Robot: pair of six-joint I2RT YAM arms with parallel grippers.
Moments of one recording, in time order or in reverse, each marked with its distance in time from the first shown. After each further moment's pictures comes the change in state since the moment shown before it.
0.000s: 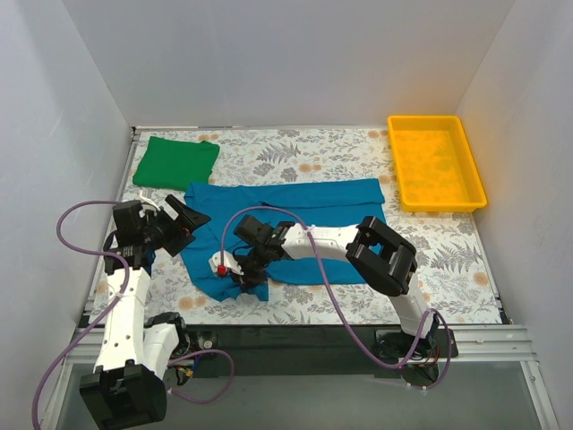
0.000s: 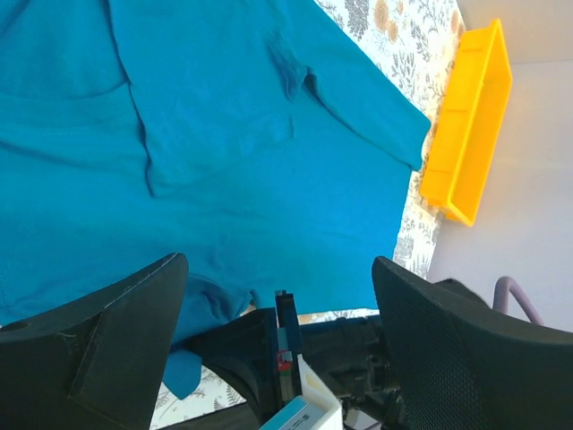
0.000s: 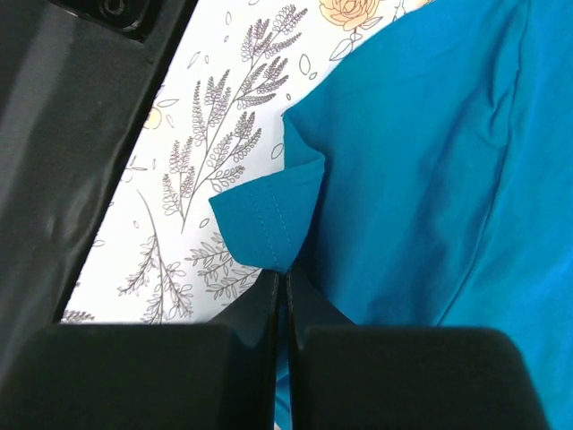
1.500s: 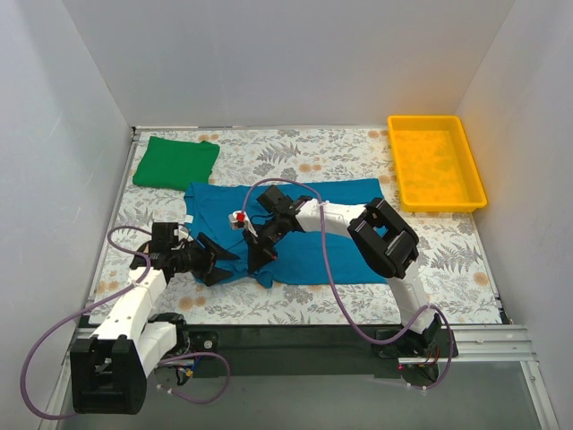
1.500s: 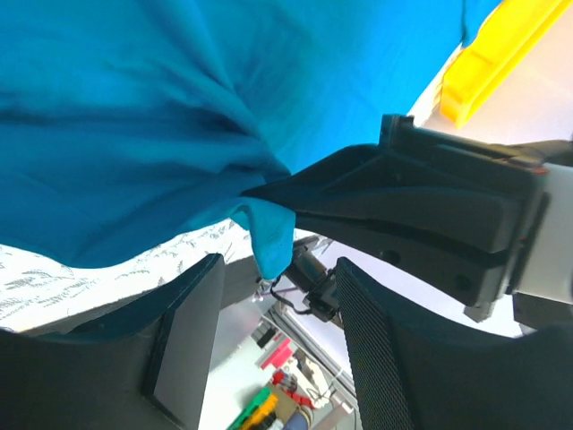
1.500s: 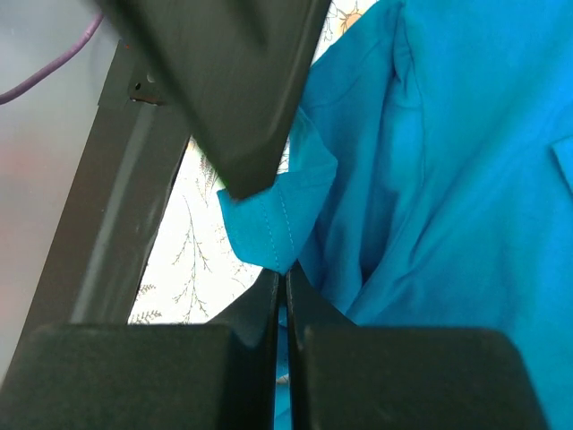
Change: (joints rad) left arm -0.206 0.104 -0.243 0.010 0.170 -0.335; right arm -0.233 0.066 0.047 0.024 -0.407 0.248
